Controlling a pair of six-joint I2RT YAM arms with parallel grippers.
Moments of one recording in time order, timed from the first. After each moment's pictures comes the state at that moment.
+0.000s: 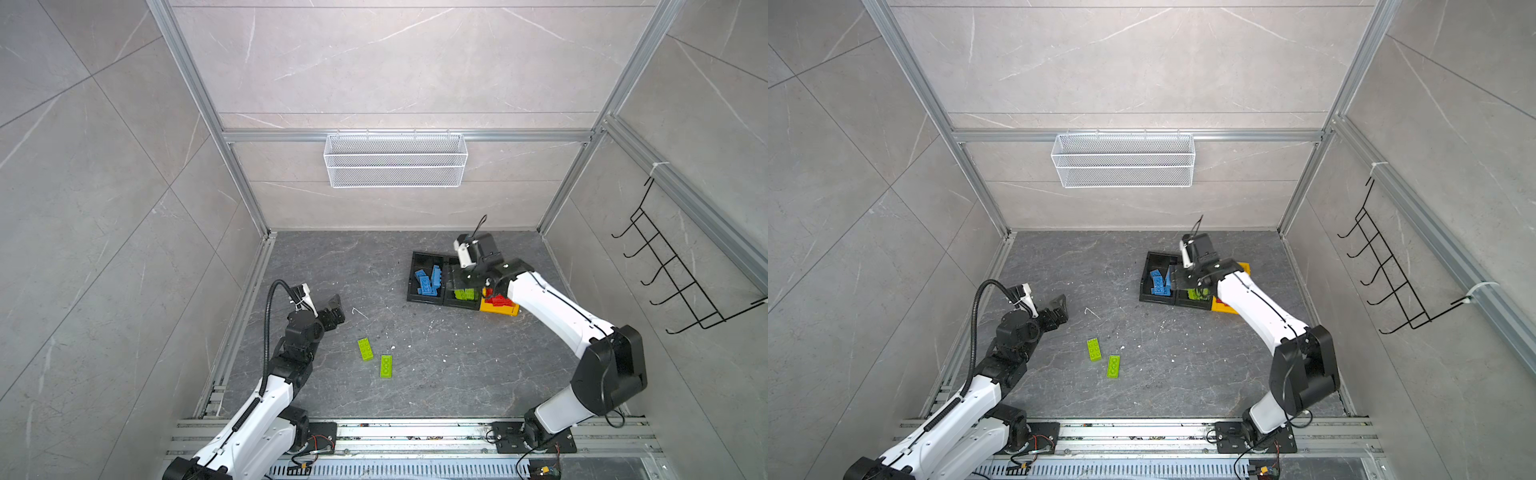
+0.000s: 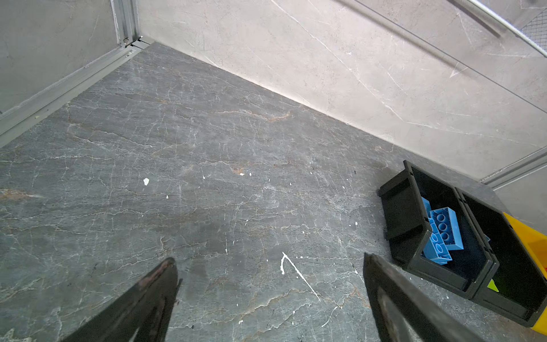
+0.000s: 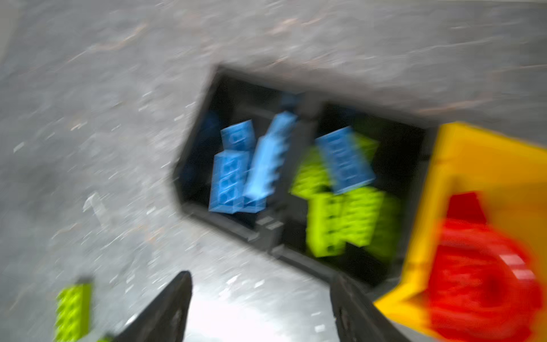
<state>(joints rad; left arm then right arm) -0.30 0.82 0.35 0.13 -0.21 -0.46 0.54 1.55 1.27 -0.62 -0.02 0.27</state>
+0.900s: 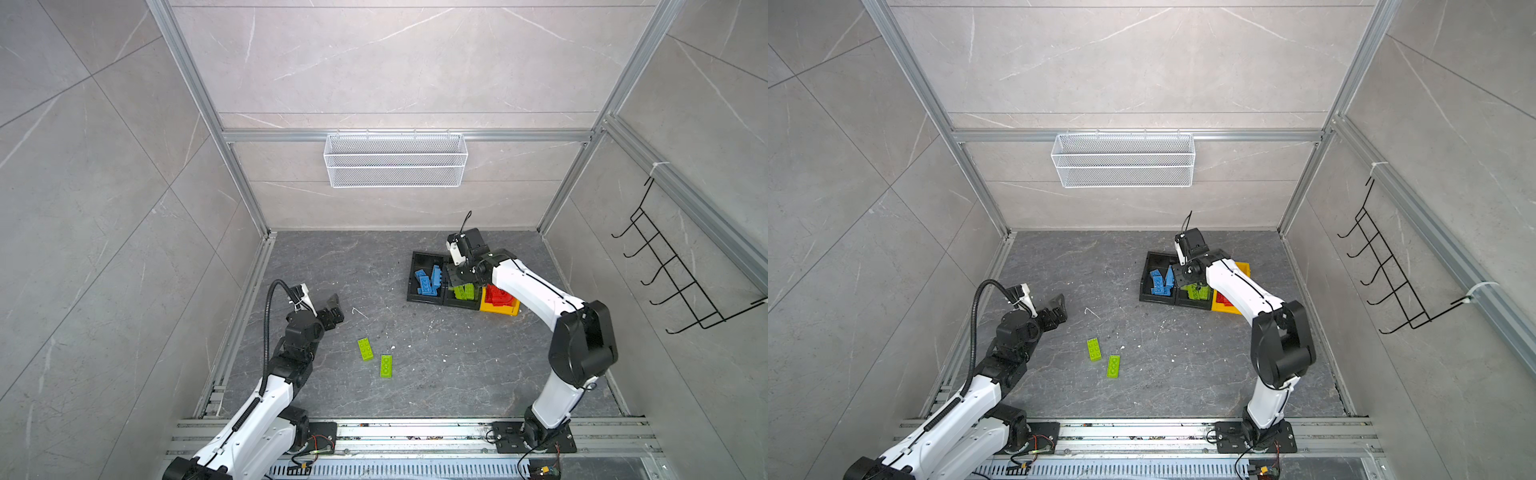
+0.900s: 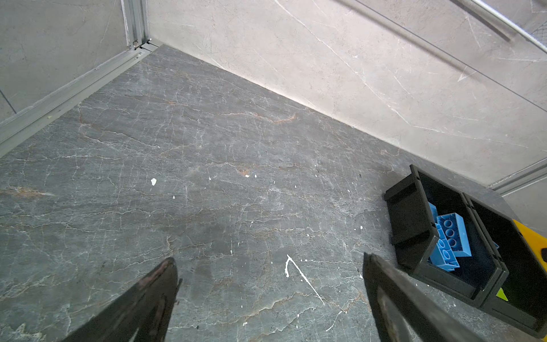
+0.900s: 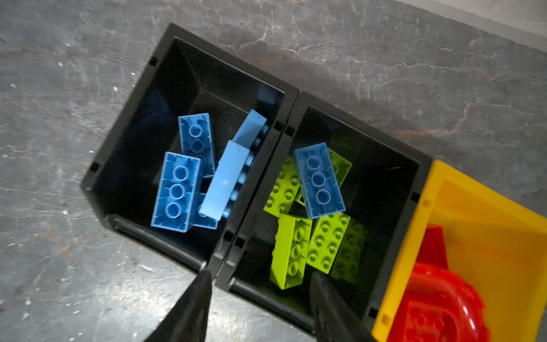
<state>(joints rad) -0.30 0.83 0.35 0.13 -0.23 -0.46 0.38 1.84 1.50 -0.69 0.08 0.00</state>
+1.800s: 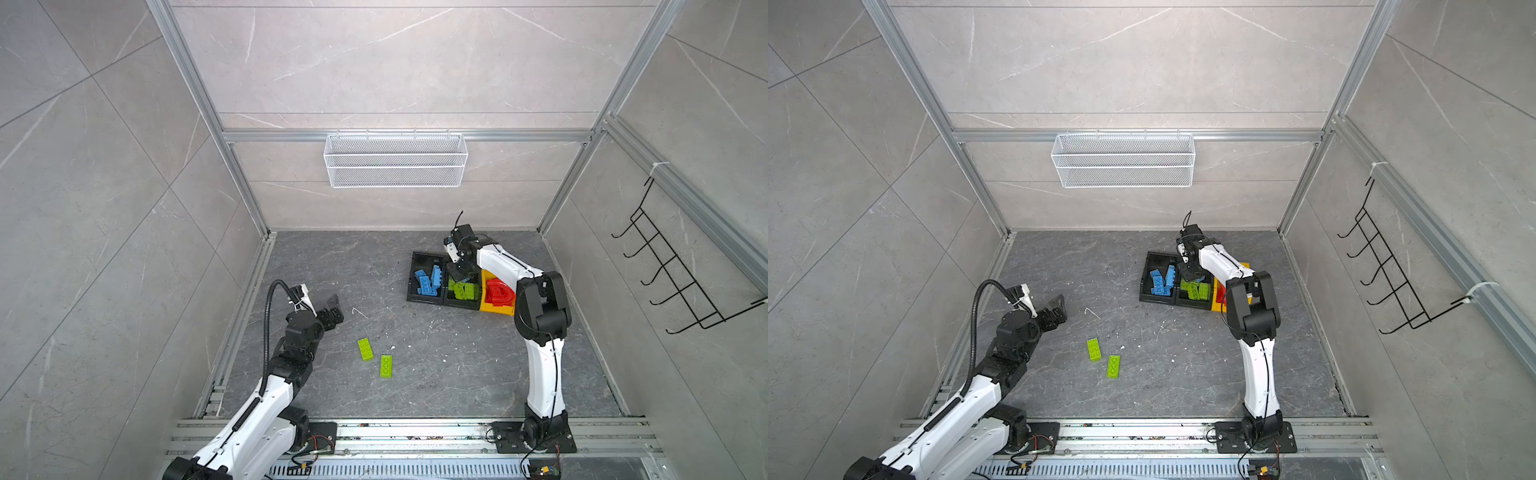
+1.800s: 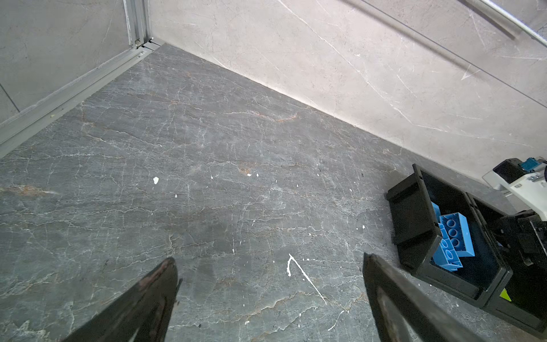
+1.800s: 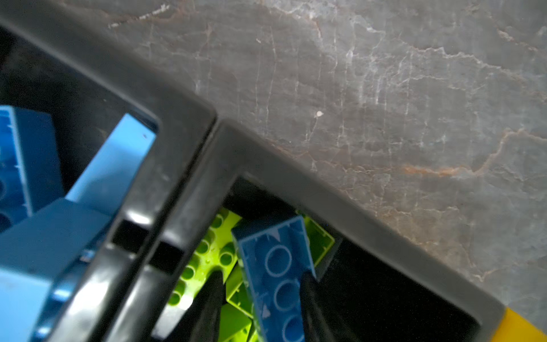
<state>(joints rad) -0.30 0.83 0.35 0.13 -0.23 -0.46 0.29 2.19 1.77 -0.77 0.13 -0.18</state>
